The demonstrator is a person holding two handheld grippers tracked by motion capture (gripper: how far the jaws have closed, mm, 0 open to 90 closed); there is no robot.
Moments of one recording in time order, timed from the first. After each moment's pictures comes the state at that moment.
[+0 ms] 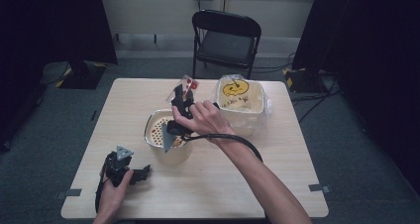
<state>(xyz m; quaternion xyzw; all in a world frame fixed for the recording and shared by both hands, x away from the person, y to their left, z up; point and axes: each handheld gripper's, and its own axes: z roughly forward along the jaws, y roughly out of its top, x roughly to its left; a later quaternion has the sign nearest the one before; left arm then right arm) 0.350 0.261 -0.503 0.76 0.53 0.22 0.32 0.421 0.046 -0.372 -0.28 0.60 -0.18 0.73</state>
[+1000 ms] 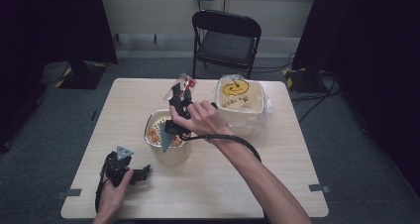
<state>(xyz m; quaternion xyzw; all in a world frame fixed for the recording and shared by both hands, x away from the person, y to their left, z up) 0.350 0.261 -0.503 0.76 0.53 0.22 0.32 0.419 0.050 -0.368 -0.27 0.59 -0.18 0.74</state>
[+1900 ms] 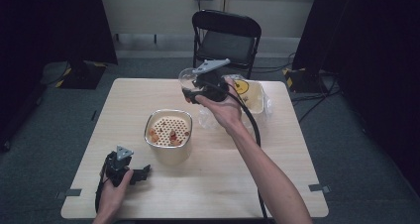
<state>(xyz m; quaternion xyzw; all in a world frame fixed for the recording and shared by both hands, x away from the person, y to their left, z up) 0.350 0.260 -0.503 0.76 0.53 0.22 0.32 0.474 -0.037 -0.275 0.27 0.83 0.45 0.19</state>
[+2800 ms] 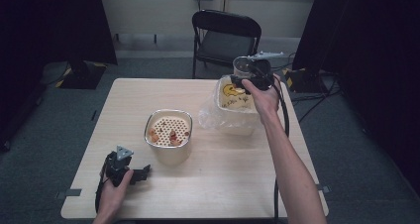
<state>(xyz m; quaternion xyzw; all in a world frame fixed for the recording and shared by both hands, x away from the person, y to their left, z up) 0.350 0.260 -0.503 0.76 0.53 0.22 0.32 0.527 -0.157 -0.287 0.43 0.76 0.43 0.24</state>
